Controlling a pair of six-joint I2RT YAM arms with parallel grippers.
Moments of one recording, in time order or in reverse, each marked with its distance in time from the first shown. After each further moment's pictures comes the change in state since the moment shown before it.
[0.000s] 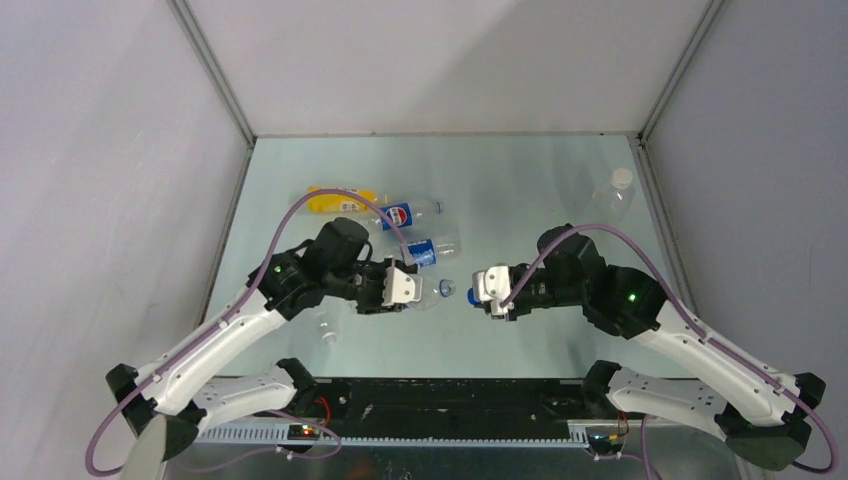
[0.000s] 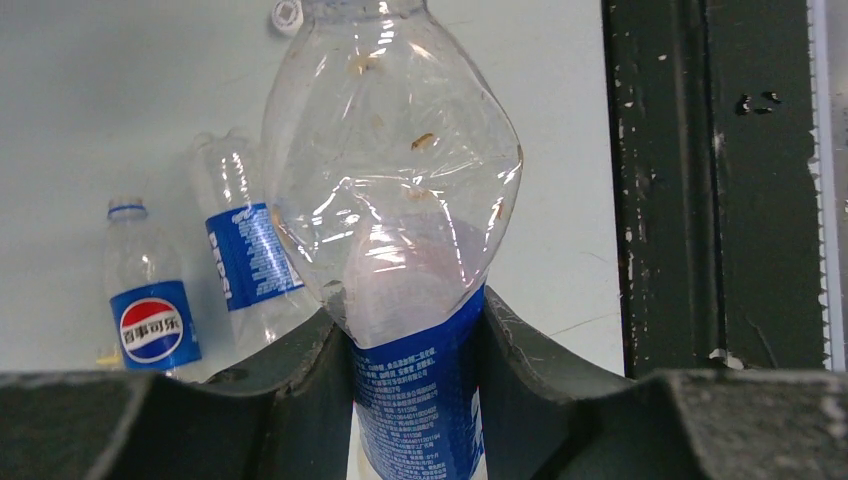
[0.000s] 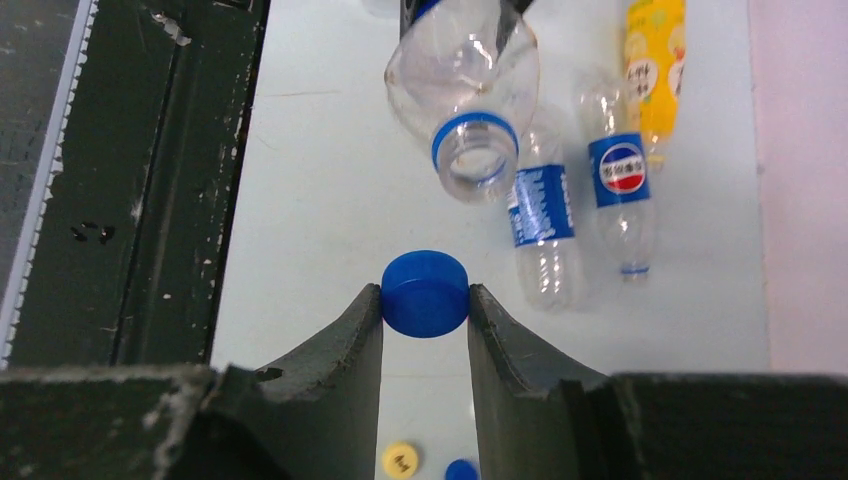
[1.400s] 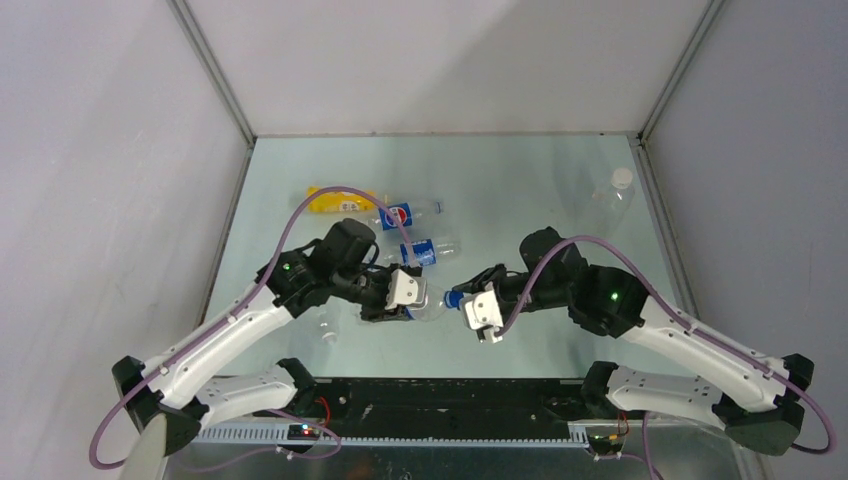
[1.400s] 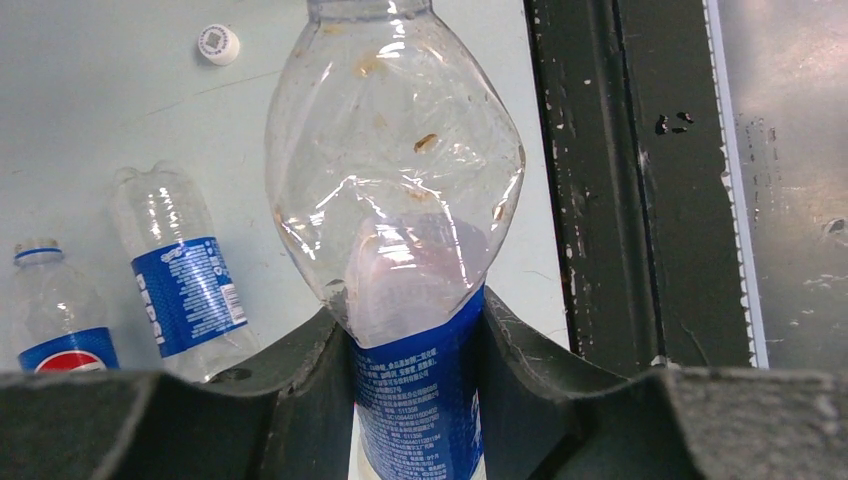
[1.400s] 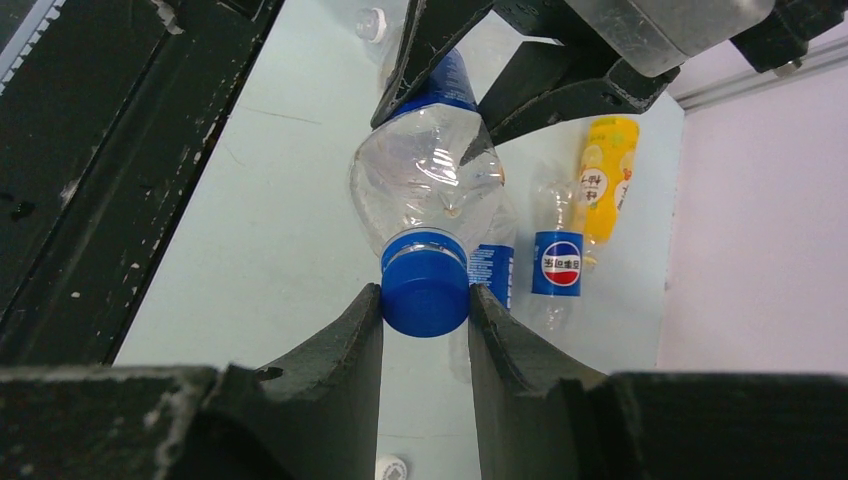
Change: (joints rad) left arm -0.018 0.046 0.006 -0.012 0.124 -0.022; right arm 0.095 0.058 0.000 0.101 -0.040 -0.264
